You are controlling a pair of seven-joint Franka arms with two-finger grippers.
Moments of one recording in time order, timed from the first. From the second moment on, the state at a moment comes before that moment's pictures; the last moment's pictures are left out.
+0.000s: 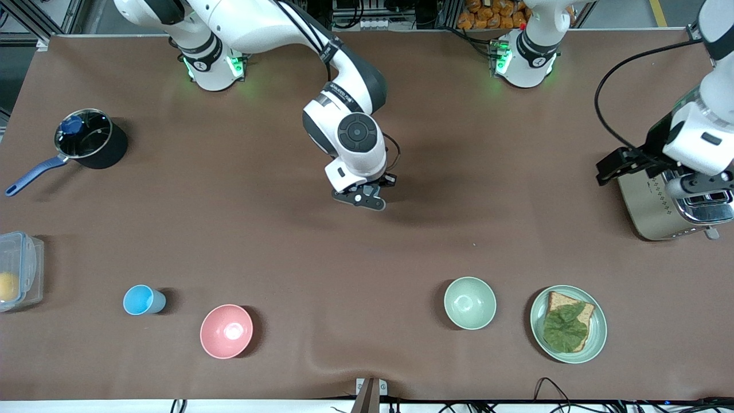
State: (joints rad) left arm 0.20 0.07 -0.32 -1.55 0.04 1.65 -0.29; right arm 0.73 0.71 0.09 -1.35 0.11 2.00 1.06
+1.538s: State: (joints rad) left arm 0.02 -0.02 -0.10 -1.54 0.04 1.56 -0.07; right arm 0.28 0.33 0.06 -1.58 0.09 1.77 0.37
